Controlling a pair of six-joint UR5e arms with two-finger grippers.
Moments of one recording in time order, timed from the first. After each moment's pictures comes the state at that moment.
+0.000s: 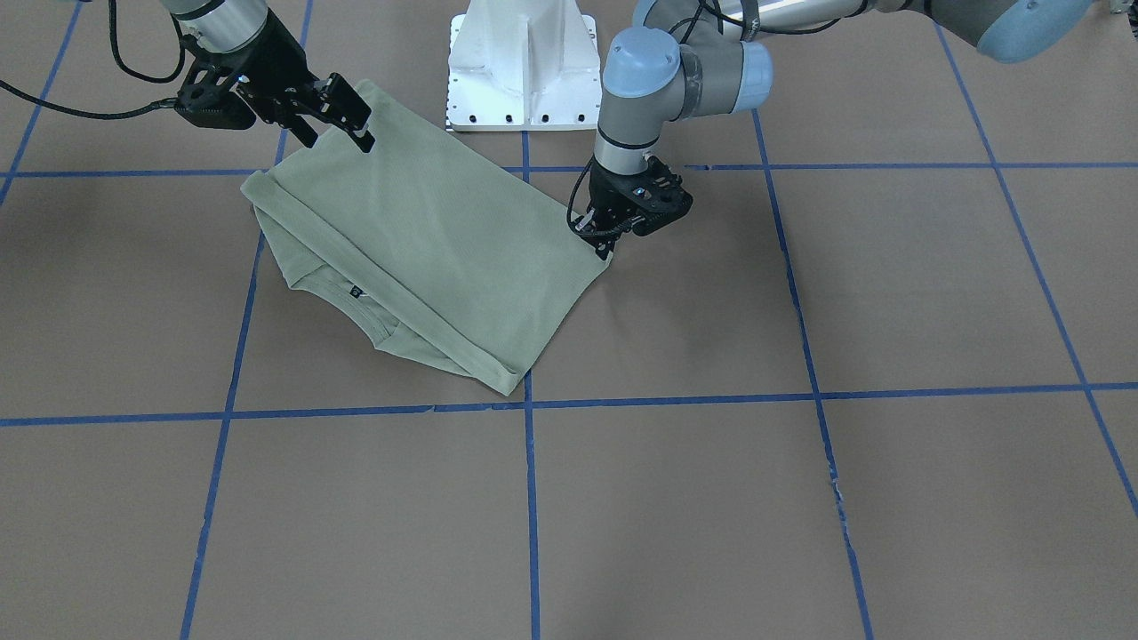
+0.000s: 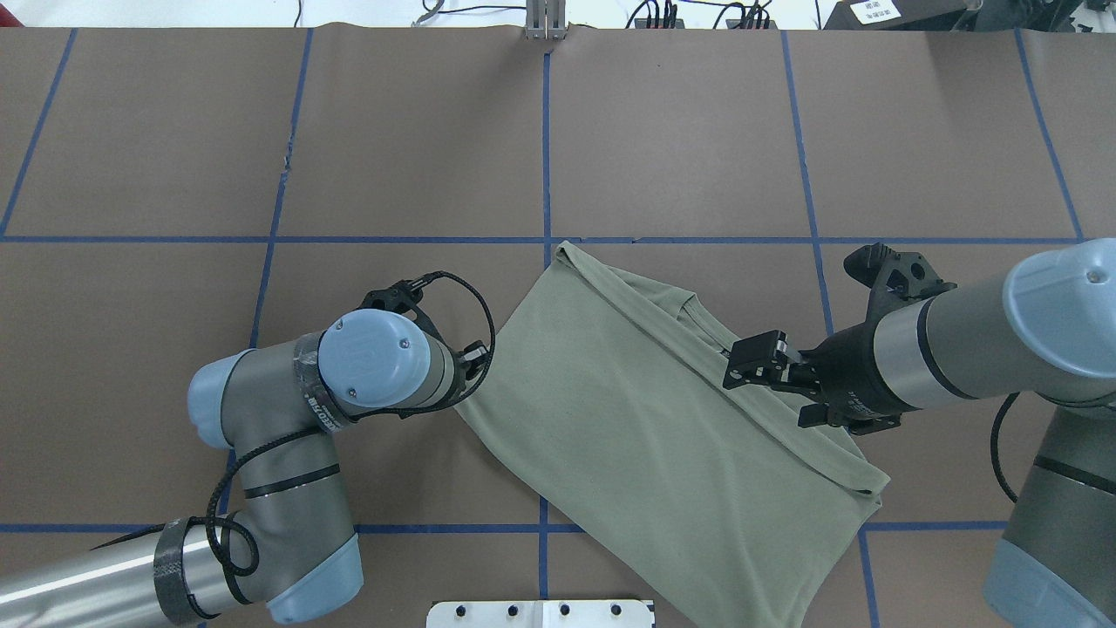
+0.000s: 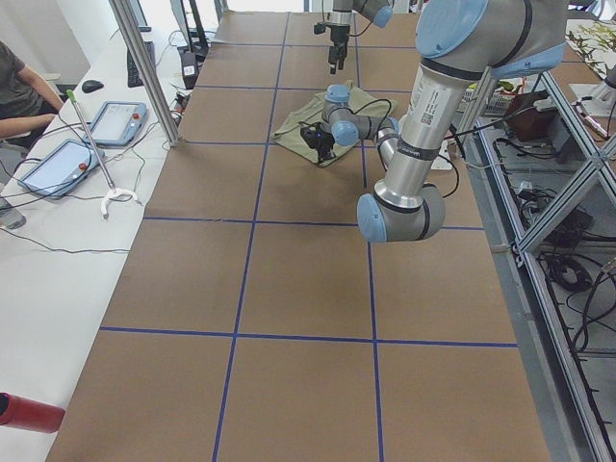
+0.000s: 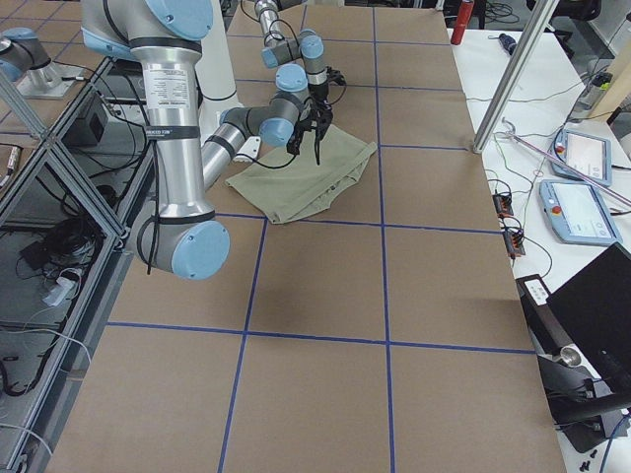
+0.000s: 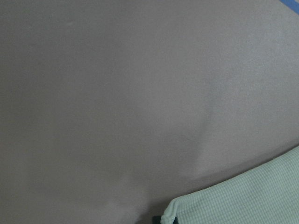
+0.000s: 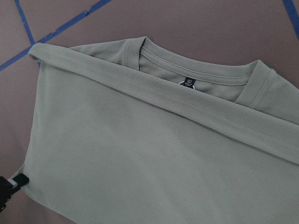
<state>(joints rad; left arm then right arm) -0.40 -2.12 -1.73 -1.74 -1.67 -1.90 0.56 -1.48 2.24 -1.29 2.01 1.67</state>
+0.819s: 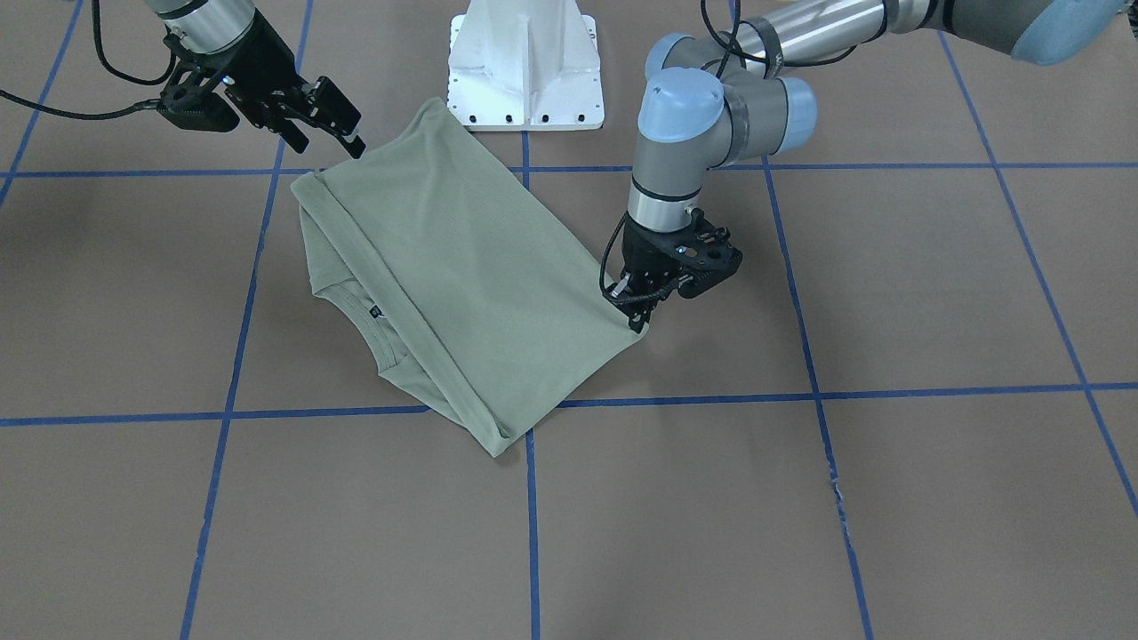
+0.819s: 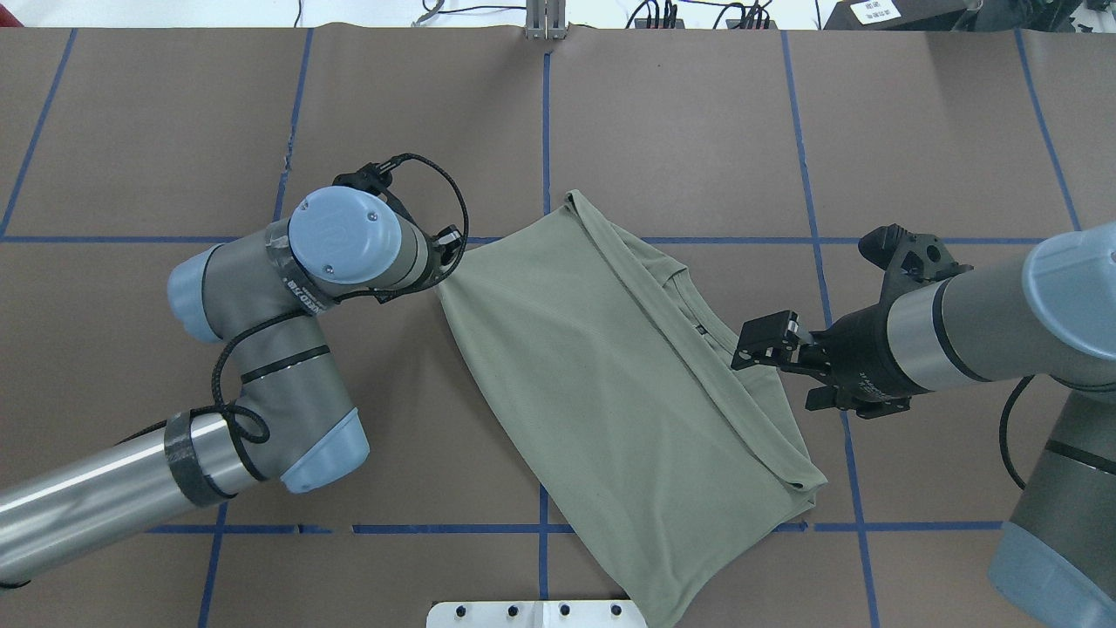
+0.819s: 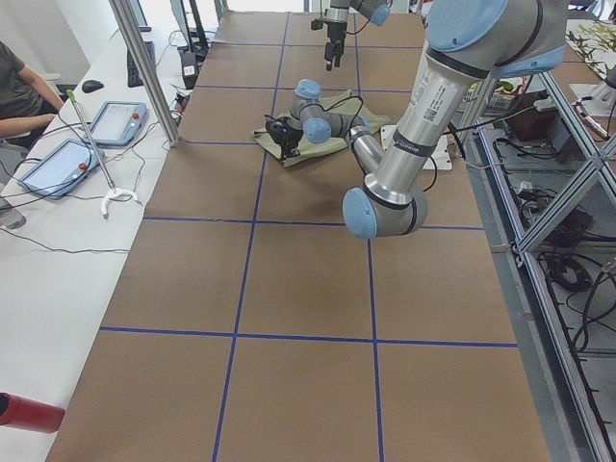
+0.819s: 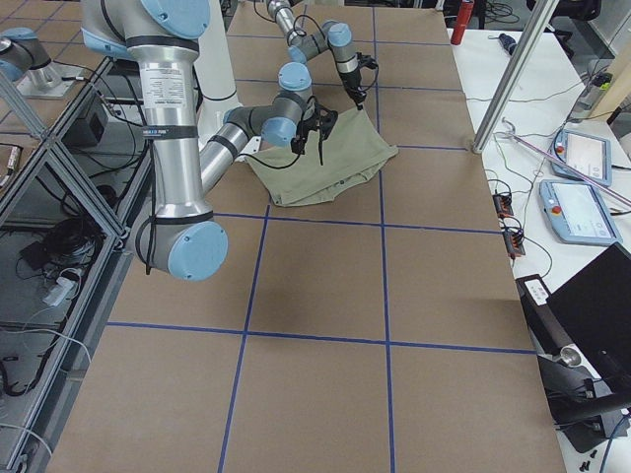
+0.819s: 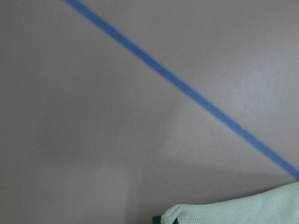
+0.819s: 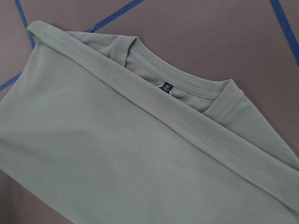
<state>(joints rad) -0.58 -2.20 -1.57 -1.84 -1.65 -1.80 0.60 -1.48 2.24 -1.29 2.01 1.67</state>
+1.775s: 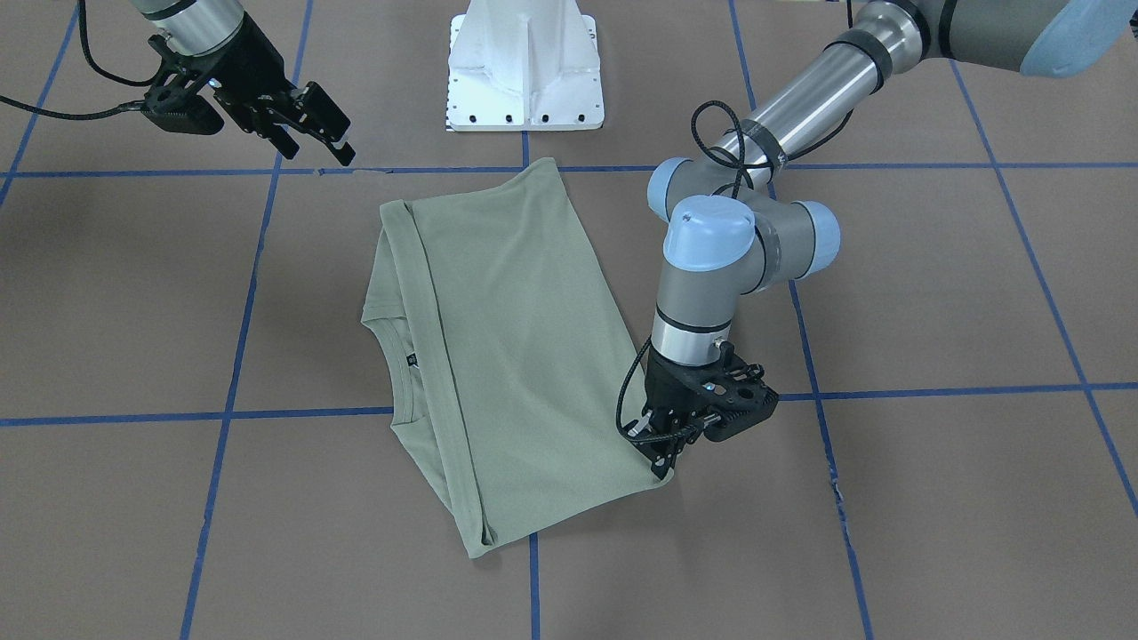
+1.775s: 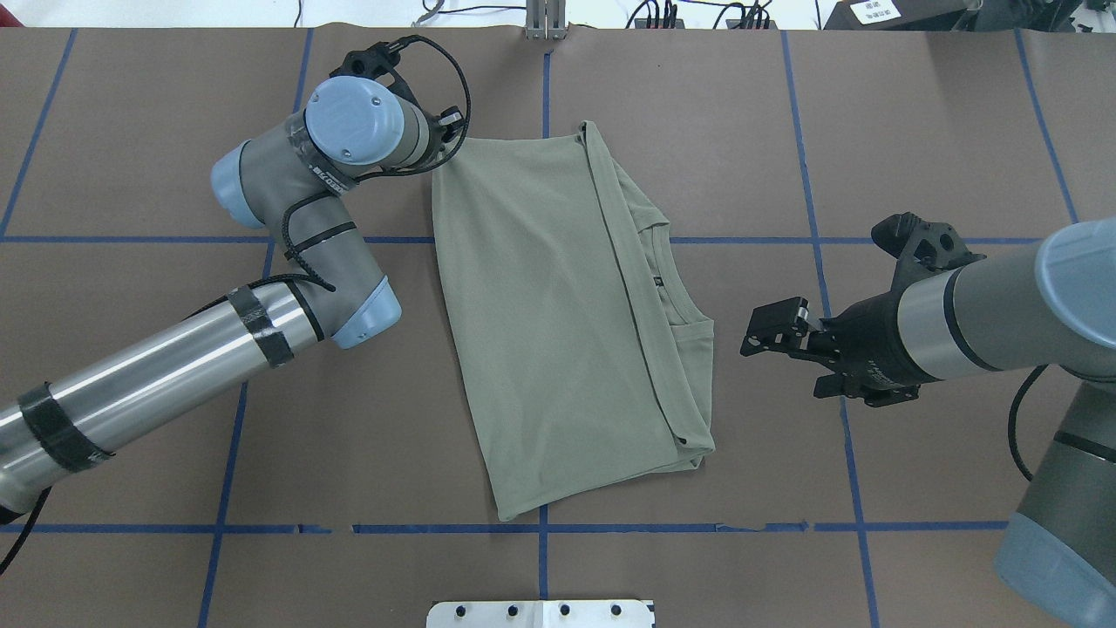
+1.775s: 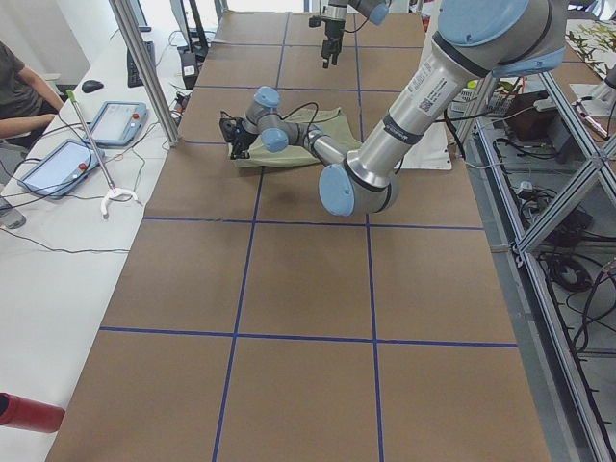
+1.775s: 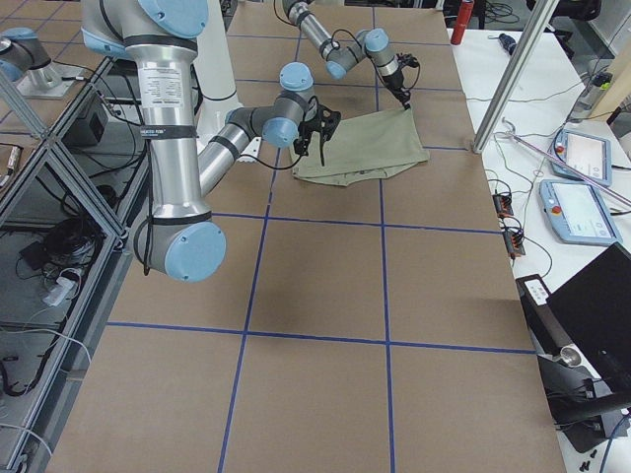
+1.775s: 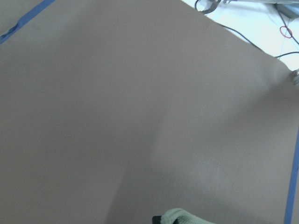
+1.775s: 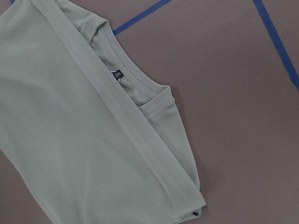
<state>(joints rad) -0.73 -2.40 -1.13 -2.19 -1.57 -1.60 0.62 -1.48 2.24 -1.29 2.00 1.67</state>
